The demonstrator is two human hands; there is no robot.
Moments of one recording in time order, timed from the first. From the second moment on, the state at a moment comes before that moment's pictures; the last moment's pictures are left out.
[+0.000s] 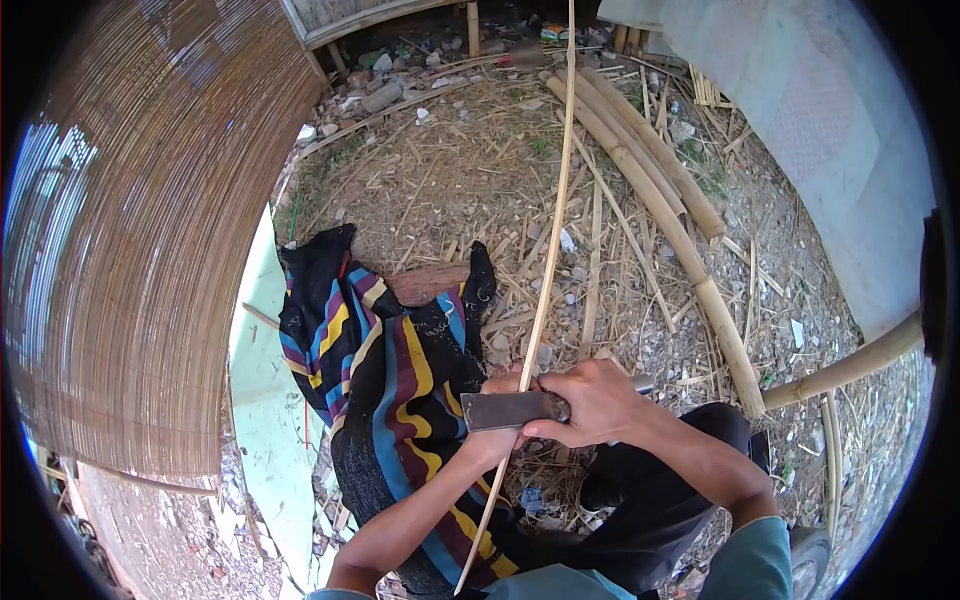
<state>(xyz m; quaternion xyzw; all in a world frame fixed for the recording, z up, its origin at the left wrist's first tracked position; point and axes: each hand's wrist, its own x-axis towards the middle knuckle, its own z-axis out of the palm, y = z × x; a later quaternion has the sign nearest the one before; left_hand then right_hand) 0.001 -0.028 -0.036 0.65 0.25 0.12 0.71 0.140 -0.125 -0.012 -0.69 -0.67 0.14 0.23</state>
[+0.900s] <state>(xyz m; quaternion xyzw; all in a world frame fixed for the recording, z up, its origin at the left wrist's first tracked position) 0.001 -0.032 -0.045 0.51 0.23 0.06 0.83 0.149 -0.125 -0.020 -0.69 -0.66 0.09 0.27</state>
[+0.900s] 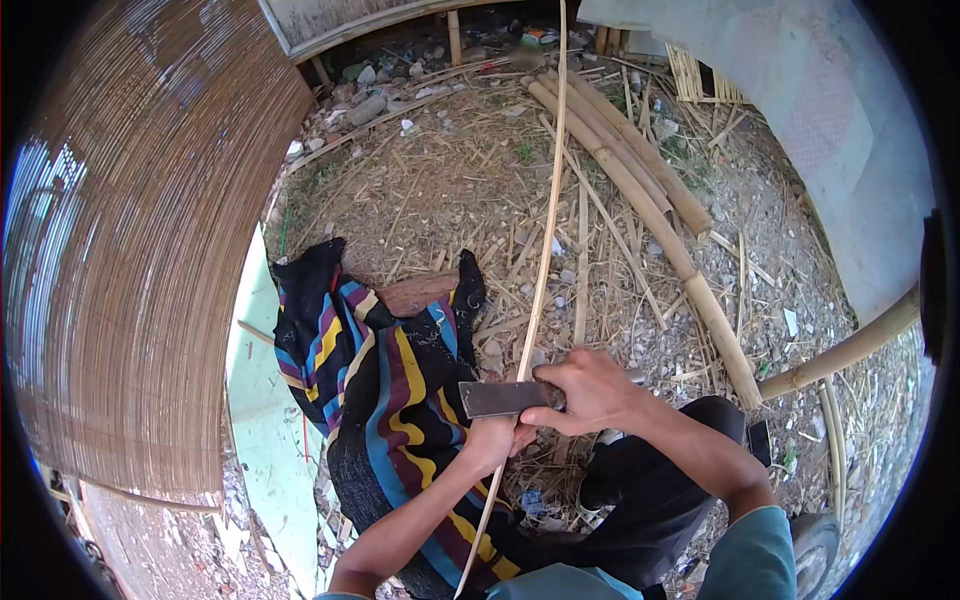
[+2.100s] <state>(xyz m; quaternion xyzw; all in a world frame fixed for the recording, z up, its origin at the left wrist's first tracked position) 0.004 -0.028 -0.044 0.50 0.14 -0.08 0.85 0.210 -0.111 -0.004 -0.60 -0.16 0.30 0.72</state>
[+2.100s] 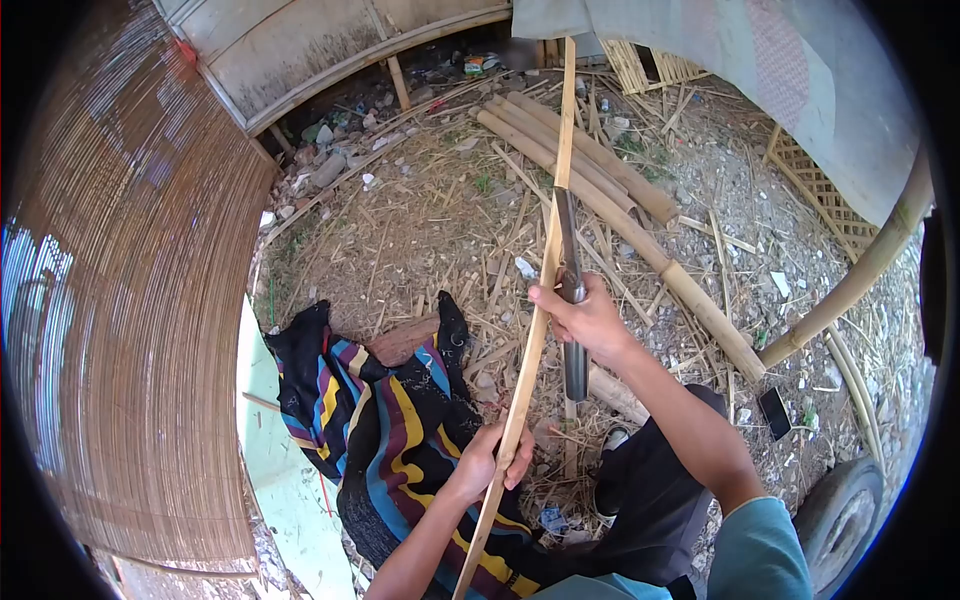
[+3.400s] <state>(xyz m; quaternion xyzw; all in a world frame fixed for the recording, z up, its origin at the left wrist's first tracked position) 0.006 -0.028 -0.031 0.80 0.21 0.21 0.53 0.157 -0.103 -0.009 -0.76 -0.57 0.15 0.29</state>
